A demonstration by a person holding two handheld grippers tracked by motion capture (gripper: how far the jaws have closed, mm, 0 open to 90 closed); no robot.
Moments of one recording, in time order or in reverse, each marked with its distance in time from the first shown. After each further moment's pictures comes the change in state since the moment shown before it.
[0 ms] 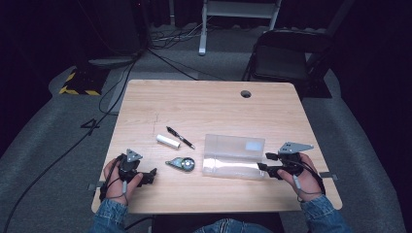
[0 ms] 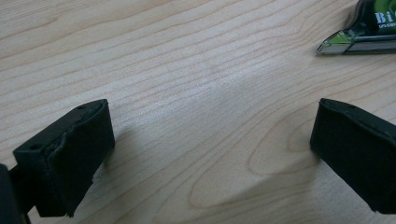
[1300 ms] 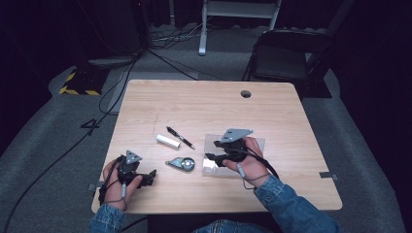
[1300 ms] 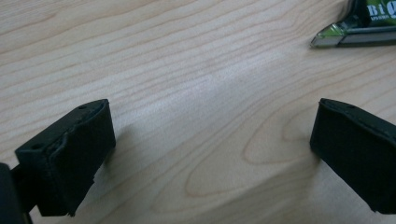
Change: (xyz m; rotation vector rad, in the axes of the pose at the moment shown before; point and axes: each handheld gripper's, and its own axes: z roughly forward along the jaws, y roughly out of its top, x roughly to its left) left arm -0.002 -0.007 -0.006 -0.006 -0.007 0.009; right arm 0.099 0.108 0.087 -0.023 0.114 -0.204
